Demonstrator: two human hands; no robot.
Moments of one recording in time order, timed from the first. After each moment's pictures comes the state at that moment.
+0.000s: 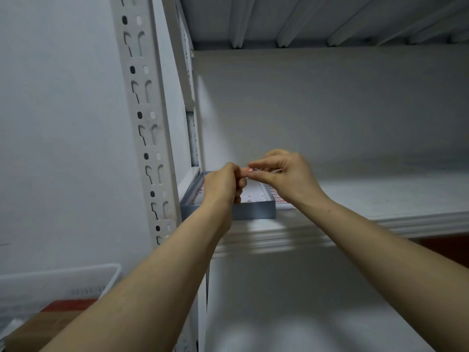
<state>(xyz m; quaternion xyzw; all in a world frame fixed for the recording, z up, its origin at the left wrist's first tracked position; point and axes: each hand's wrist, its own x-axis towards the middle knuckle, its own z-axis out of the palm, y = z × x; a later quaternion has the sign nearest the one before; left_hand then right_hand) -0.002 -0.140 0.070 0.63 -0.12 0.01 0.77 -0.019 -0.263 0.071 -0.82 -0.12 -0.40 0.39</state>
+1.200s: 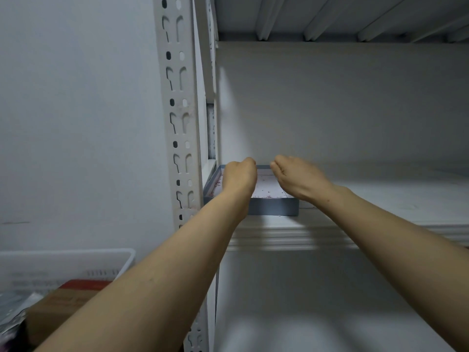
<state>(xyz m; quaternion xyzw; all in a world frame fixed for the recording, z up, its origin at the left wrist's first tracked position) 0.022 -0.133 0.073 0.71 -0.07 0.04 0.70 0.015 -0.258 0.074 -0.96 0.01 -0.25 0.09</state>
